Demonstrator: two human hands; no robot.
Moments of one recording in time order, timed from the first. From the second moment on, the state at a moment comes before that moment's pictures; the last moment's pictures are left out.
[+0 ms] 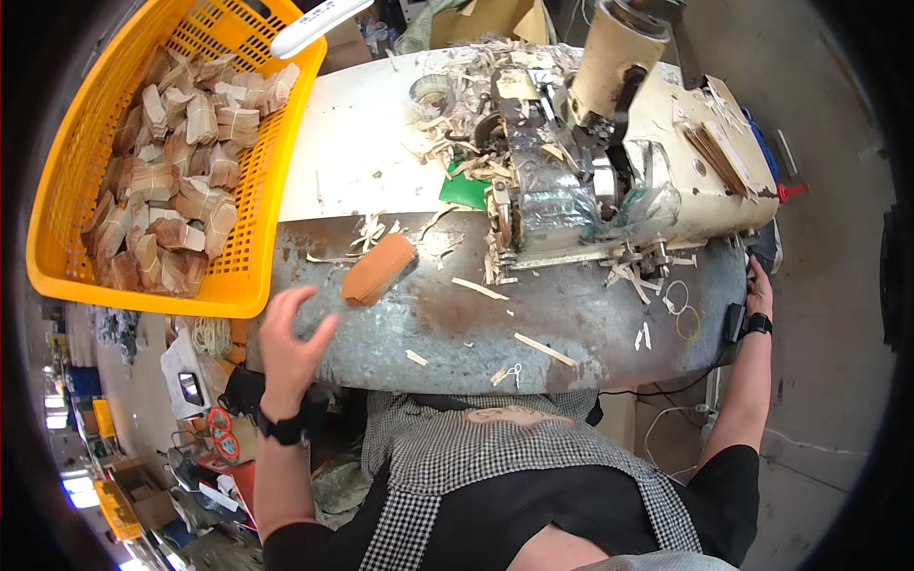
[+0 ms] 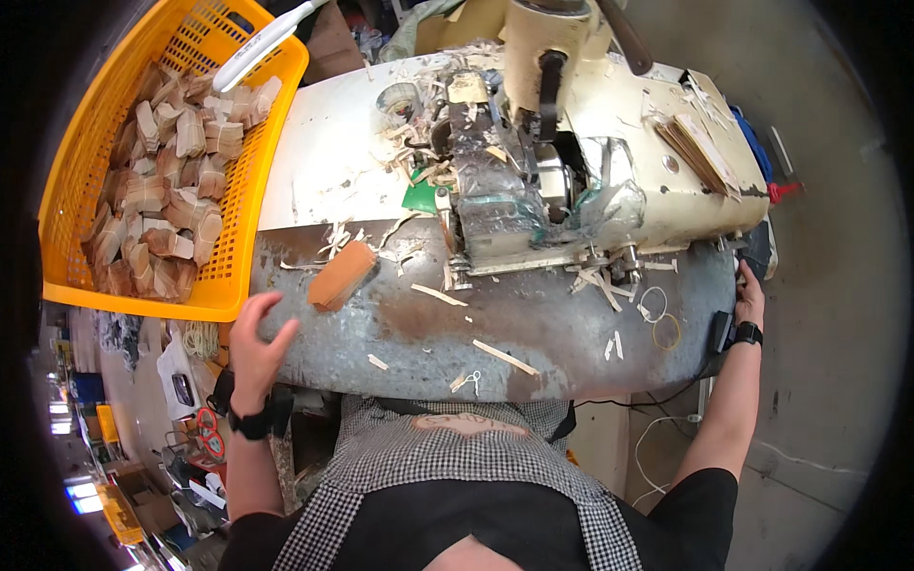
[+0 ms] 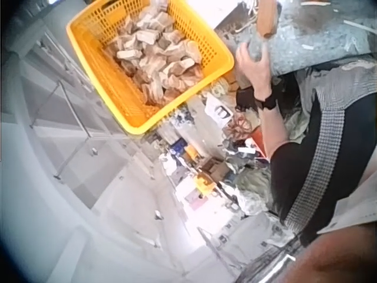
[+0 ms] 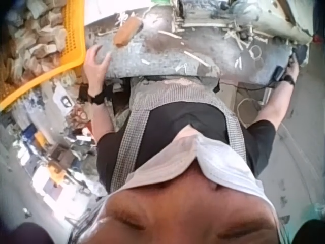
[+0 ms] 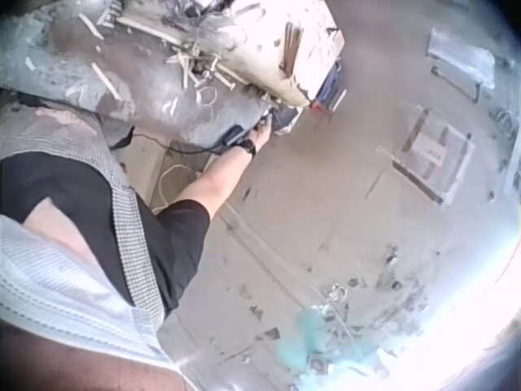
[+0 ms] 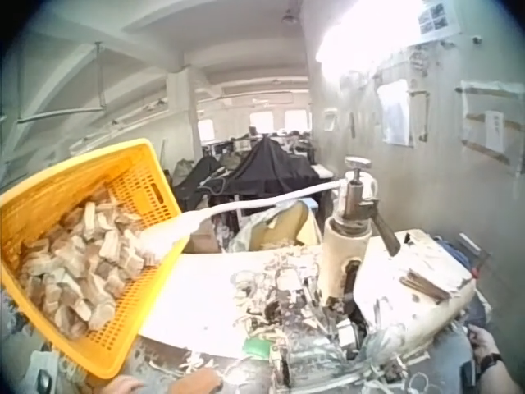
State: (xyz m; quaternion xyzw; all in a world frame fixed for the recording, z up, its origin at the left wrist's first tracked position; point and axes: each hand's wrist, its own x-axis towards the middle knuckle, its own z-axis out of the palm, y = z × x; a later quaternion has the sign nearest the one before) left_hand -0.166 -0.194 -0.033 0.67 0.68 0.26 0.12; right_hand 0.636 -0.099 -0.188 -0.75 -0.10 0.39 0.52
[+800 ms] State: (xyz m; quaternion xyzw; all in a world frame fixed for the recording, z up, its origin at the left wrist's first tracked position) left_hand -0.117 -0.125 -0.077 0.68 0.73 -0.03 0.09; right_hand 0.316 -0.162 -0.026 -0.60 -0.53 0.32 0.51
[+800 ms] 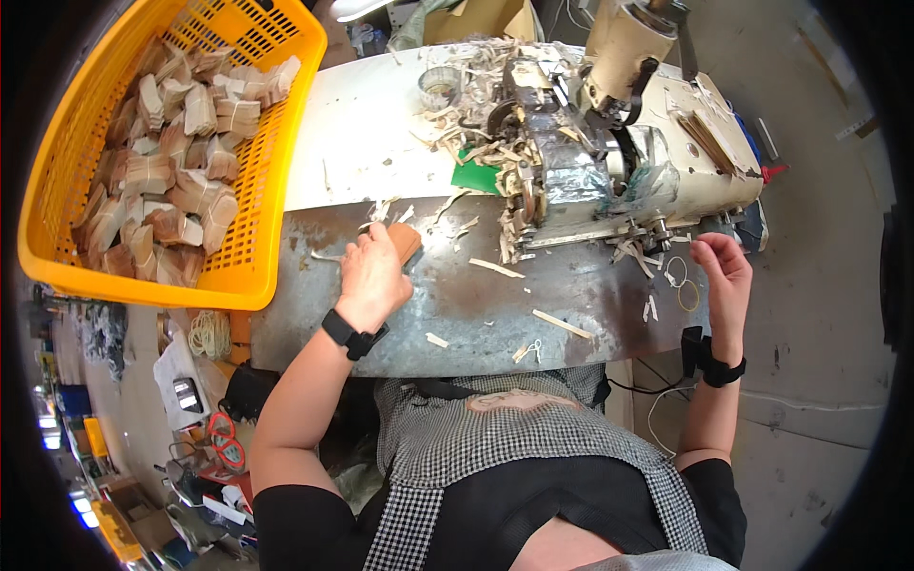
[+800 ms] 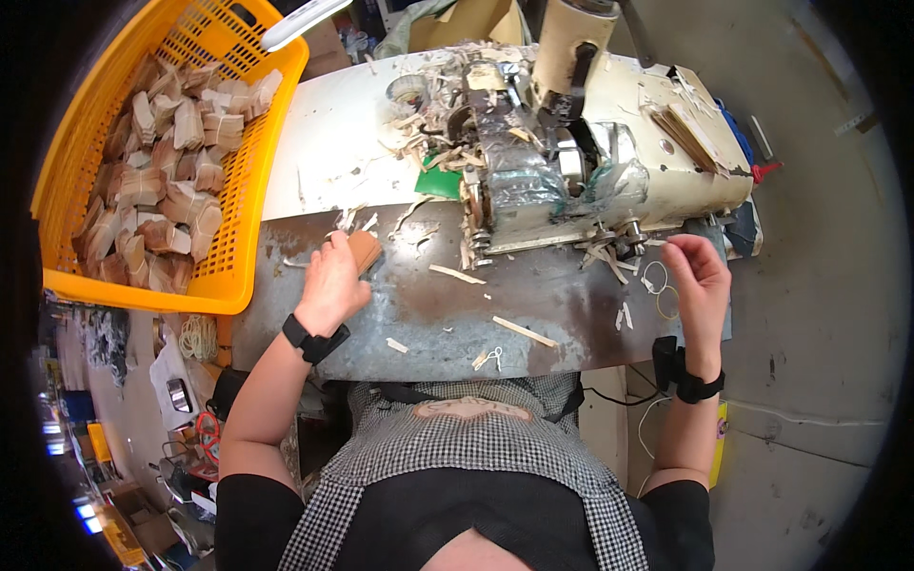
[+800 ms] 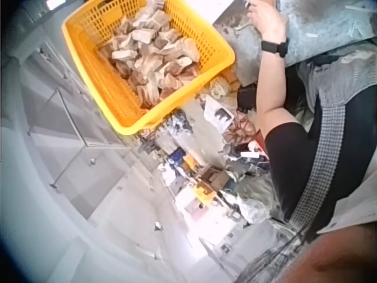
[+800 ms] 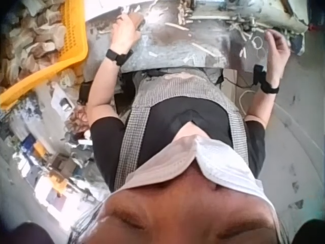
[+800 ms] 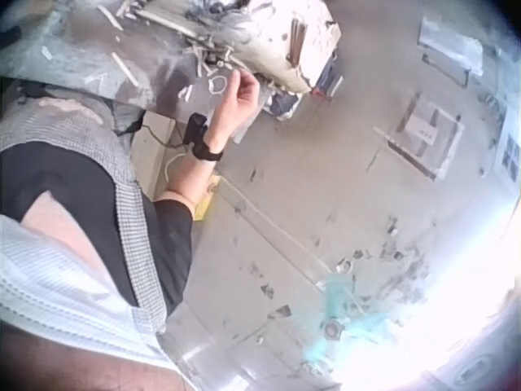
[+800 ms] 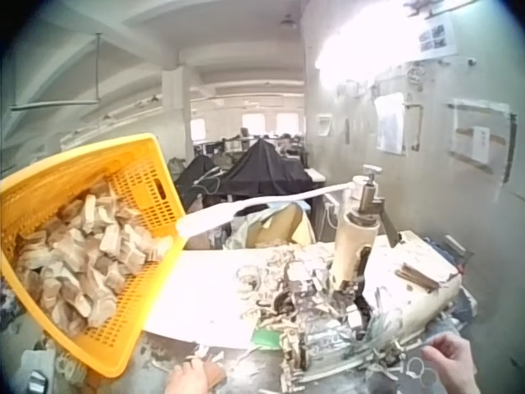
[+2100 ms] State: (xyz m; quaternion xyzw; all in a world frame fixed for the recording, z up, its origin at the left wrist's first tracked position) left_hand -0.021 -0.143 -0.043 0.22 0.28 0.52 0.77; right_hand 0.118 -0.174 -0.049 -0.41 -0.82 0.05 0.40
